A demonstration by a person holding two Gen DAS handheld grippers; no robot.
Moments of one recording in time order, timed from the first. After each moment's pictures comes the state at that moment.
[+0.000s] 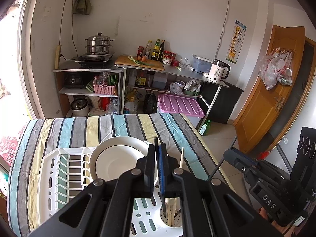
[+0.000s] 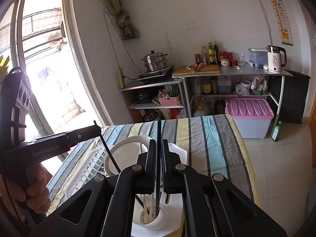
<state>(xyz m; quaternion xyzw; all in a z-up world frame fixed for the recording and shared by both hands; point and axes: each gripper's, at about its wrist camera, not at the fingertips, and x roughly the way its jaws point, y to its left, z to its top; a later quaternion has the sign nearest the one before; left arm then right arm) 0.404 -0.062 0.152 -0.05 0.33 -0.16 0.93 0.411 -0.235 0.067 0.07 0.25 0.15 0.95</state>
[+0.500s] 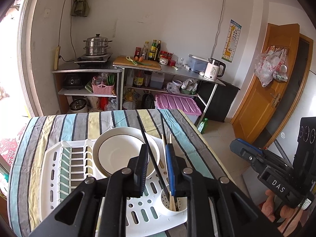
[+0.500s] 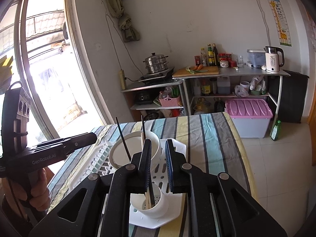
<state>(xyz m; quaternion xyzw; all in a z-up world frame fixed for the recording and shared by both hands) 0.368 -0.050 0.143 -0.05 0.32 -0.17 0.93 0.375 -0.246 0.066 0.08 0.24 0.16 0.96</state>
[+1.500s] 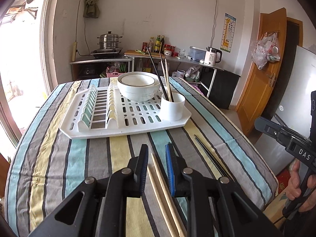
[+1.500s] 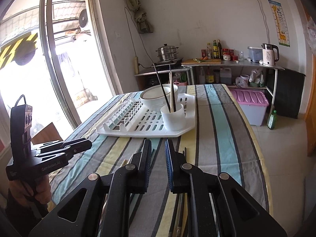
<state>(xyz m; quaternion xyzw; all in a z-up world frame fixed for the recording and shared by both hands) 0.145 -0.010 0.058 -0.02 0.32 -0.14 0.94 0.174 -0.240 -0.003 0.05 0.25 0.18 0.95</state>
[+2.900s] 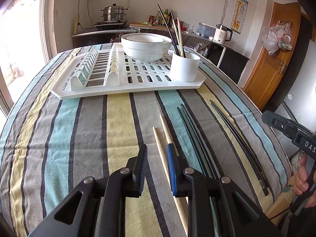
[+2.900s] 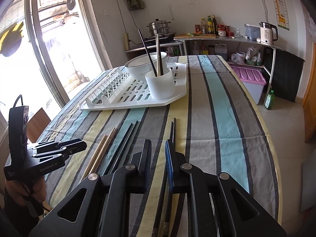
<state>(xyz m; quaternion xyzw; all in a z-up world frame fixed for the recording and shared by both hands) 0.163 -0.015 -0.009 -0.03 0.40 -0.12 0.91 0.206 -0.246 -0.055 0.04 0.33 0.16 0.93</state>
